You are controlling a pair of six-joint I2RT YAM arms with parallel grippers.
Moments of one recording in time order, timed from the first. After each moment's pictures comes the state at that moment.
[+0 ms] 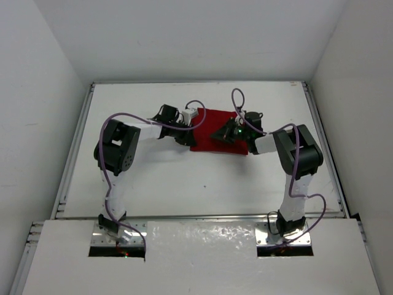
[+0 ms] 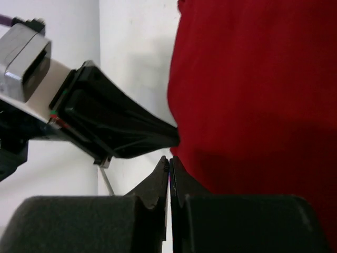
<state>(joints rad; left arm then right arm) -0.38 2.09 1.28 -0.10 0.65 0.03 0.26 1.98 0.87 0.66 -0.66 0.90</state>
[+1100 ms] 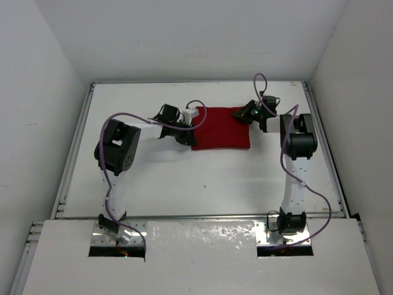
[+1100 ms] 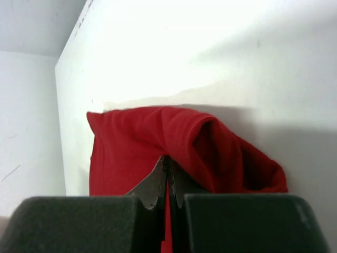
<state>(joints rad) -0.38 2.10 1.29 -0.10 0.64 0.04 0.01 2.34 1.33 0.49 -0.56 0.80</state>
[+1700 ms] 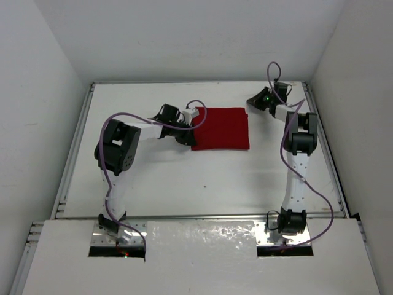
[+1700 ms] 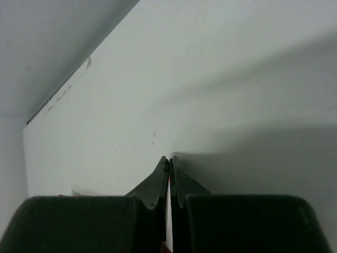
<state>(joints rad) -0.38 2.10 1.29 -0.10 0.64 0.04 -0.08 2.53 1.76 0.24 -0.46 0.72</state>
